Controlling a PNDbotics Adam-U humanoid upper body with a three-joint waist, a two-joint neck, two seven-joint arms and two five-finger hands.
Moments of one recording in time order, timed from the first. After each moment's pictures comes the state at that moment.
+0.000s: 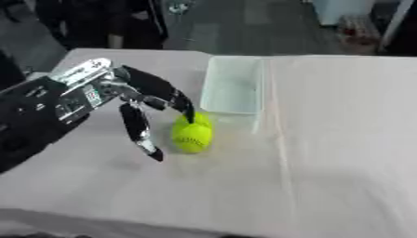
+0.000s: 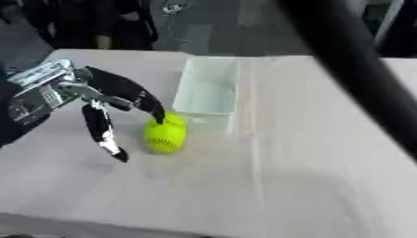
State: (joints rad) left arm -0.61 0.93 -0.55 -1.51 -0.45 -0.46 -0.64; right arm 0.00 -0.56 -0.11 -1.99 -0.81 -0.48 0.25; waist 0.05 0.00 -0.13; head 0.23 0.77
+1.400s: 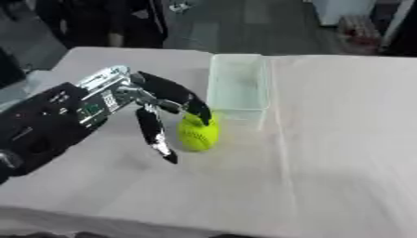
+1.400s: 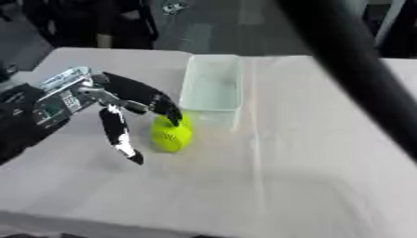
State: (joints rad) left arm -0.62 0.84 -0.56 -1.43 -0.49 -0.49 -0.61; right arm 0.00 -0.56 -0.11 -1.99 -0.81 -0.48 0.26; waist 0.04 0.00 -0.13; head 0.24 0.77
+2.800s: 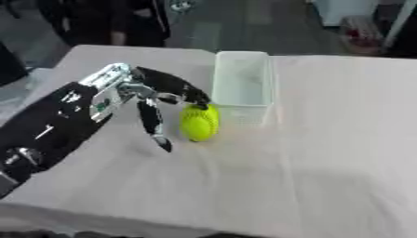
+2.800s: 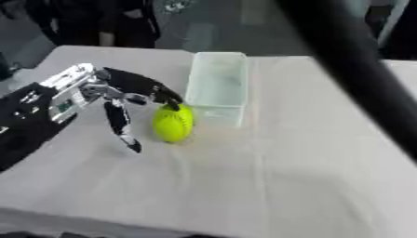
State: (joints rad) left arm -0.64 0.71 -0.44 -1.21 -0.67 -0.57 -0.54; right arm 0.00 -0.56 -0.11 -1.99 -0.81 -0.48 0.26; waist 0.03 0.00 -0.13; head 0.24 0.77
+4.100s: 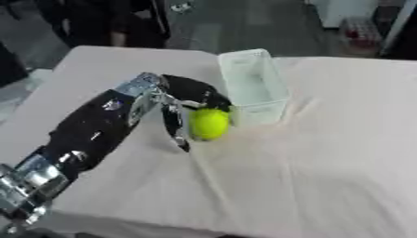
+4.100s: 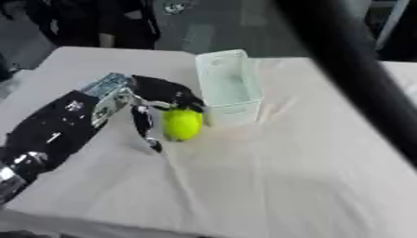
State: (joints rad) left arm -0.70 0.53 -0.37 -1.00 -1.00 -0.79 -0.31; right arm -0.03 -0.56 -0.12 -1.99 -0.85 -0.47 0.27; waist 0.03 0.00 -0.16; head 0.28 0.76
